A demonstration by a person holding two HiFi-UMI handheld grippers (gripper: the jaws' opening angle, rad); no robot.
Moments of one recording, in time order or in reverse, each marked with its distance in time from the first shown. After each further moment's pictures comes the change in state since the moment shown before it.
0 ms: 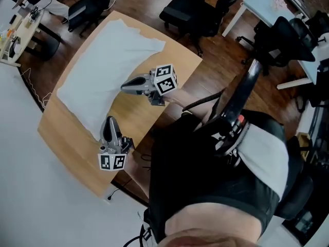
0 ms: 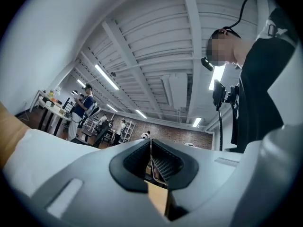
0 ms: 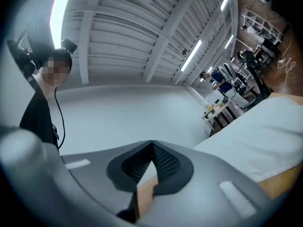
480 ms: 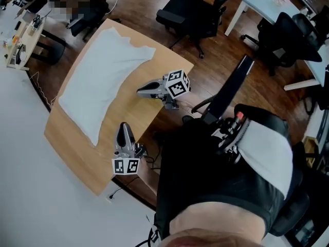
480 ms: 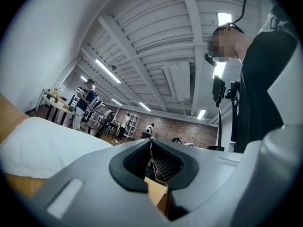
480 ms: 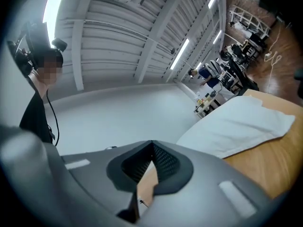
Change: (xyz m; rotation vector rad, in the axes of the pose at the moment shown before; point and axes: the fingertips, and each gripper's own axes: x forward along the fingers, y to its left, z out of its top) left arm 0.047 -0.125 -0.063 -0.003 0.083 0.091; right arm -0.157 -0.010 -0.008 0.110 0.051 -0.048
